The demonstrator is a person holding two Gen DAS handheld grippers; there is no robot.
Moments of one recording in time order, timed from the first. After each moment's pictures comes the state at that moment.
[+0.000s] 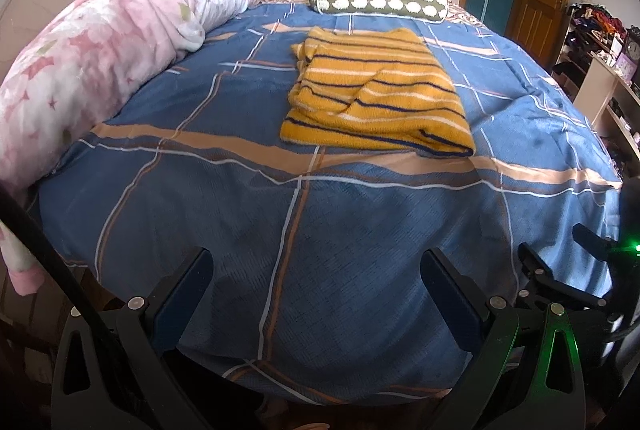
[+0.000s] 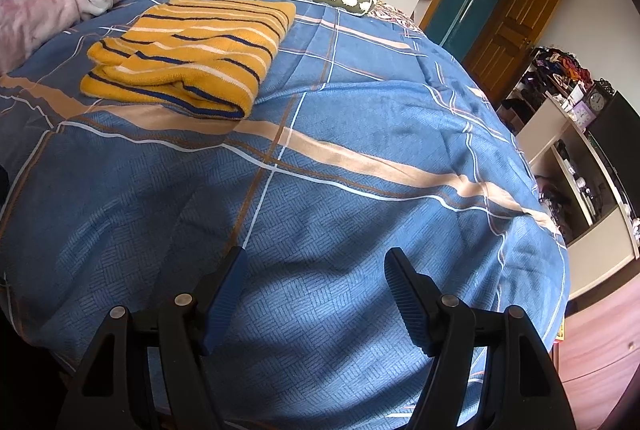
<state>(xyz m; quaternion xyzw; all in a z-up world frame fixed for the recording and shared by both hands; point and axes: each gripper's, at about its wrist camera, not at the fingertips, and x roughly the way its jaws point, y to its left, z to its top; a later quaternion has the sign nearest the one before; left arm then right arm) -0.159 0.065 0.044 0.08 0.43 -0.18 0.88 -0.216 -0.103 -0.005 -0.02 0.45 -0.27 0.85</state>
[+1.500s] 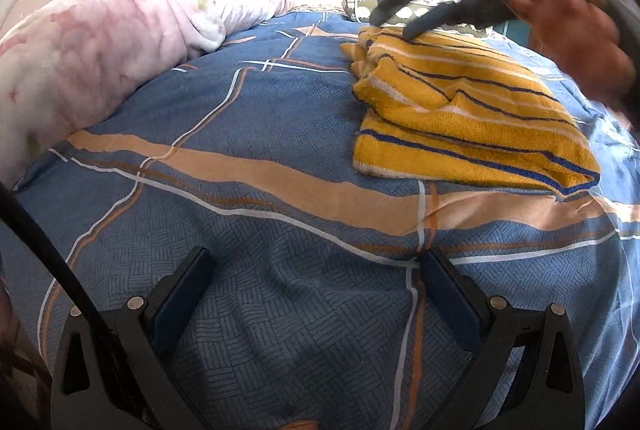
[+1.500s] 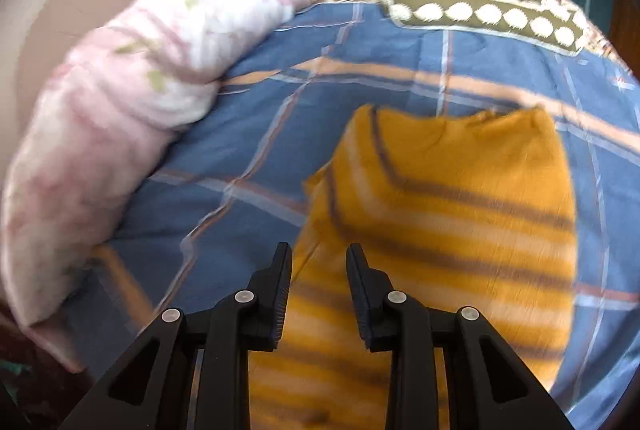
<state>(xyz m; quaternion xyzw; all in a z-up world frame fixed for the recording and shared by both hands) -0.053 0.084 -0.032 0.07 0.37 -0.15 0.91 0.093 -0.114 0.041 0.16 0.47 0.05 0.87</state>
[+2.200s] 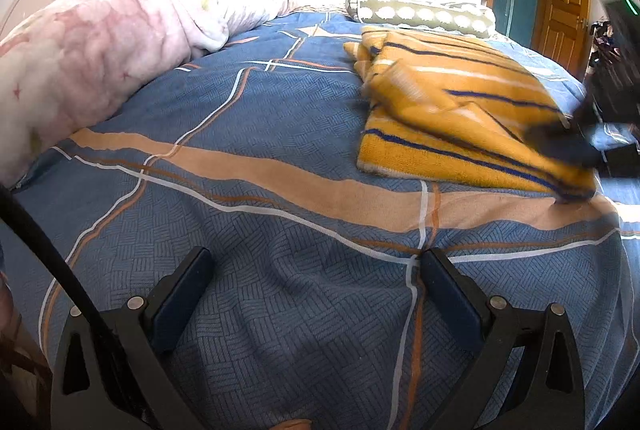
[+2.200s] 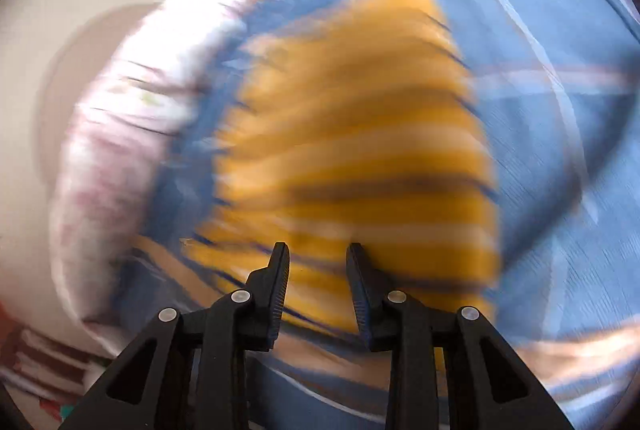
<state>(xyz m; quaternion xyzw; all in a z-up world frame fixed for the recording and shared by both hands) -0.053 0.083 -0.034 0.07 0.37 -0.15 0.92 -0.050 -0.189 -0.021 0.33 0.46 0.00 0.83</state>
